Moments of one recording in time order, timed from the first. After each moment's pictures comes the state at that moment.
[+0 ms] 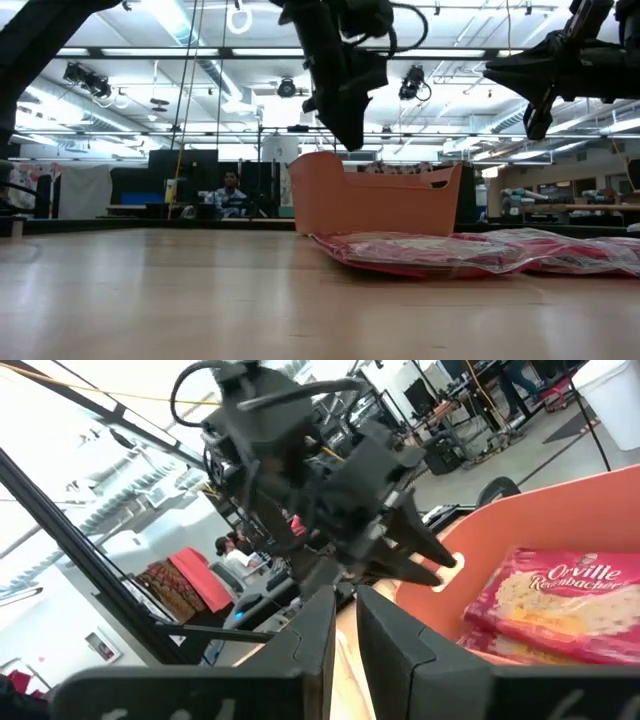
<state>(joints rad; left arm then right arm) 0.16 2.10 1.91 -0.91 -0.29 -0.16 -0.01 0.20 0.01 0.37 0.21 0.61</state>
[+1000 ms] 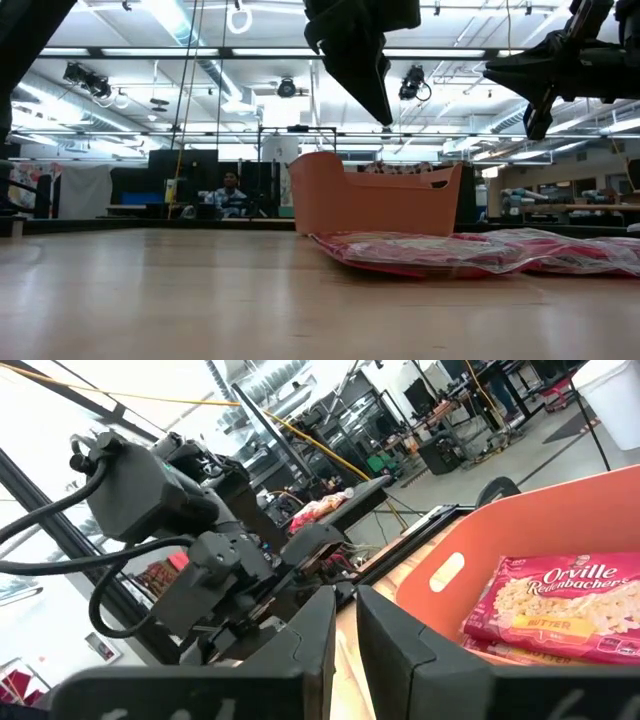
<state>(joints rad) -0.06 2.10 1.94 -0.91 -0.07 0.31 -0.01 0.20 0.01 0.37 0.21 0.61</state>
